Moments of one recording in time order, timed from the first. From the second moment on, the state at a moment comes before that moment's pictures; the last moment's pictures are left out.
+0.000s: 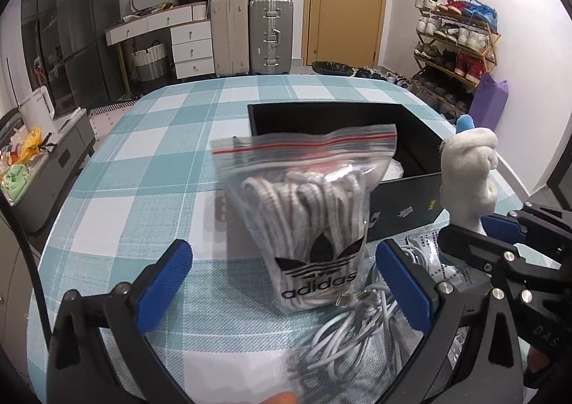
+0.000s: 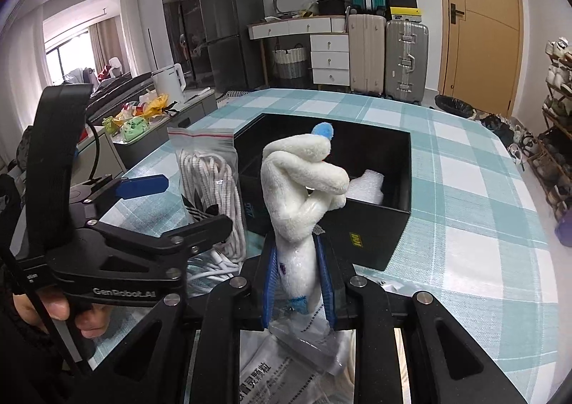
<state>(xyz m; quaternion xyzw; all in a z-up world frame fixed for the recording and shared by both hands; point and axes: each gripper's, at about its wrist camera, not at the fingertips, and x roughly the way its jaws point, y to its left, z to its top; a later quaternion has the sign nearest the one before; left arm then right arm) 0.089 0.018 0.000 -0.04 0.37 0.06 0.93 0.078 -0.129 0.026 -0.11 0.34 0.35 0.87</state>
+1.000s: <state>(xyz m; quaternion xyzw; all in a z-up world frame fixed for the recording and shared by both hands) 0.065 0.029 0.020 -0.06 0.34 0.02 0.94 0.068 -0.133 0.039 -0.10 0.32 0.34 0.88</state>
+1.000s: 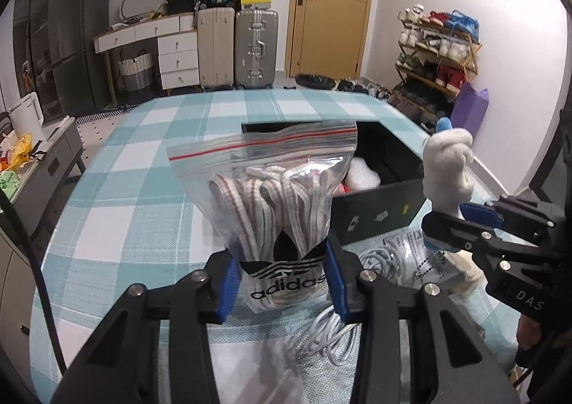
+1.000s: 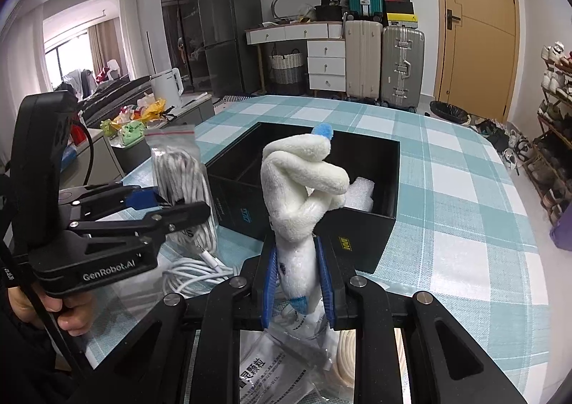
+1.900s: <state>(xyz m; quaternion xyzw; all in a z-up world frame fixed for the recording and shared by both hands) 0.070 0.040 0.075 -0.07 0.27 0.00 0.96 0.084 -0.139 0.080 -0.09 0.29 0.33 0.89</state>
